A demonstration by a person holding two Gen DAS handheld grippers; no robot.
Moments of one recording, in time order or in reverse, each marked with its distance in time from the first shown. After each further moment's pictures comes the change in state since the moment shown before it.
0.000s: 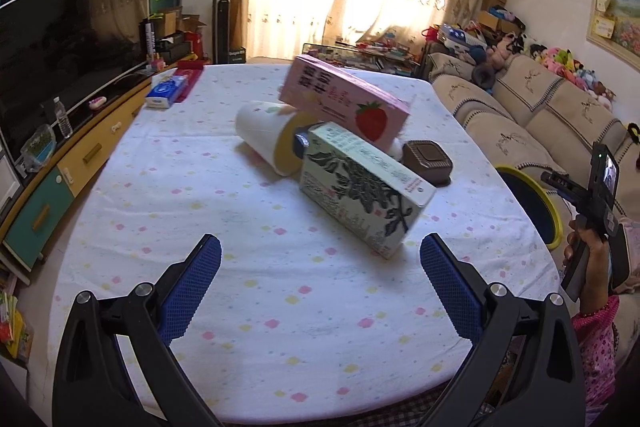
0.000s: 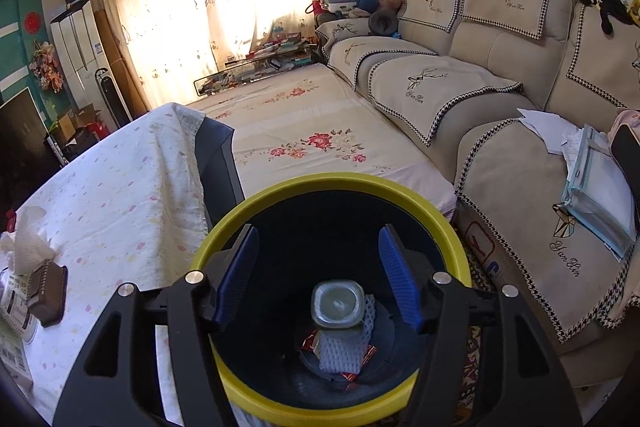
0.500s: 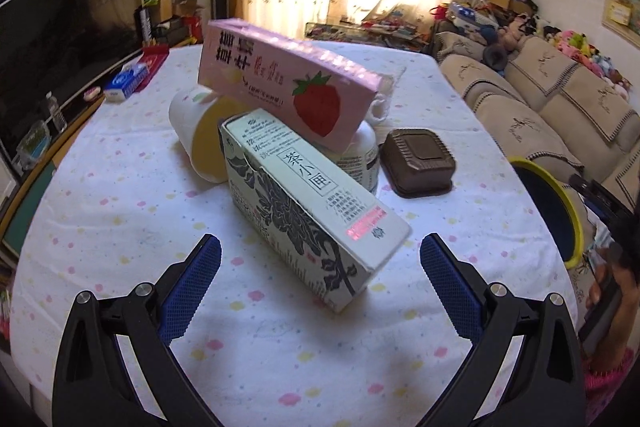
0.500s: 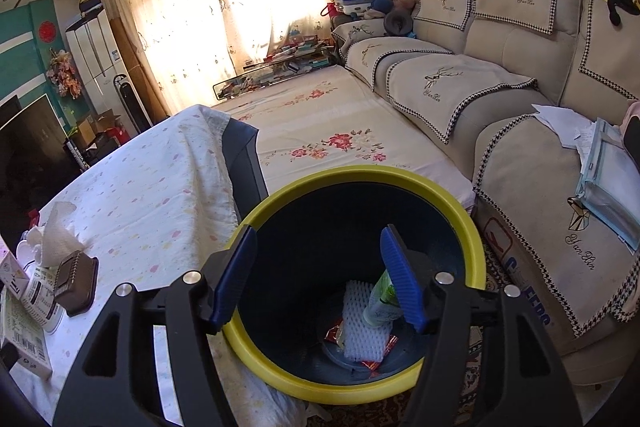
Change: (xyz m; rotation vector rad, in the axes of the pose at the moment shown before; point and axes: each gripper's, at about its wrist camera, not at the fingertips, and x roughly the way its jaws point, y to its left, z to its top) left arm 0.084 -0.052 0.021 -0.022 0.083 0.057; right arm -0.016 0.009 -0.007 0.011 0.000 0.074
